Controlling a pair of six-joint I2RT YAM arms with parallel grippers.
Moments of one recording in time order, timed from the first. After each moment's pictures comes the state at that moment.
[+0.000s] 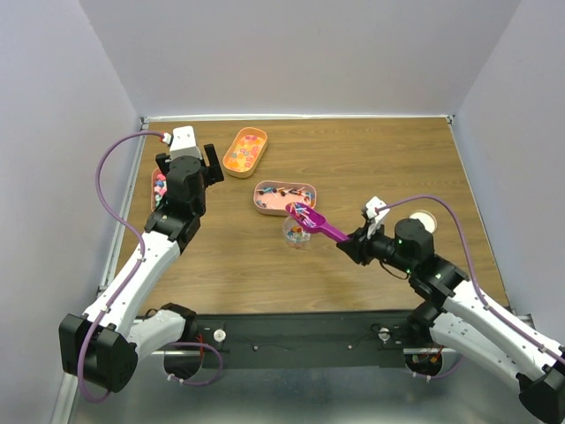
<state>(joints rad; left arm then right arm) -0.34 1.05 0.89 -0.04 -0.50 -0.19 0.66 0.68 0.47 -0.13 -0.20 0.09</state>
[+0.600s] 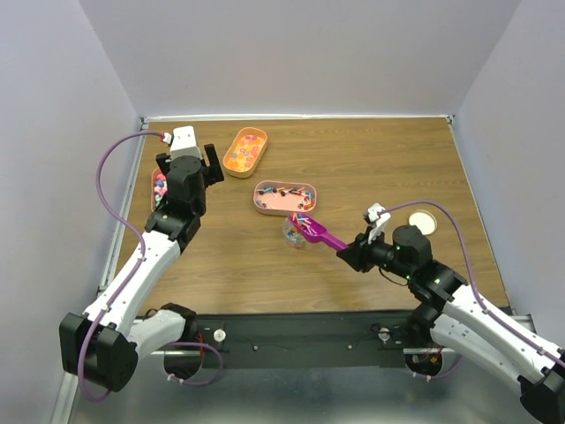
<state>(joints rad) -0.34 1.05 0.89 -0.04 -0.50 -0.19 0.68 0.64 0.40 -0.15 -0.20 0.22</state>
